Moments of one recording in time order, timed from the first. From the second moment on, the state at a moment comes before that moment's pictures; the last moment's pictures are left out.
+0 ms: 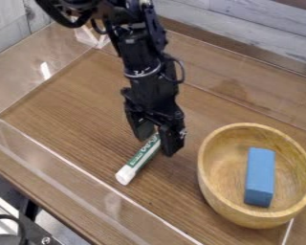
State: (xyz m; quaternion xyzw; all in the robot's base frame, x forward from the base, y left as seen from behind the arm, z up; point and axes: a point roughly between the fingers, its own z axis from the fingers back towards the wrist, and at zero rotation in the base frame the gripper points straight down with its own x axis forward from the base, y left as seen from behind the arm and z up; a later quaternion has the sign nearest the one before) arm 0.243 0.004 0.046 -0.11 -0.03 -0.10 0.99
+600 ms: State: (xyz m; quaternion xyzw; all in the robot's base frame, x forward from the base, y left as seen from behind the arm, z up) arm 0.240 0.008 0.042 -0.10 -0.04 -0.12 0.99
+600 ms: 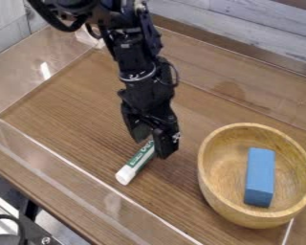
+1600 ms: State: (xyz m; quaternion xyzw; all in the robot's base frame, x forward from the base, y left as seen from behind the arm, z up) arm 0.239 0.012 0.031 -0.10 -0.03 -0.15 0.98
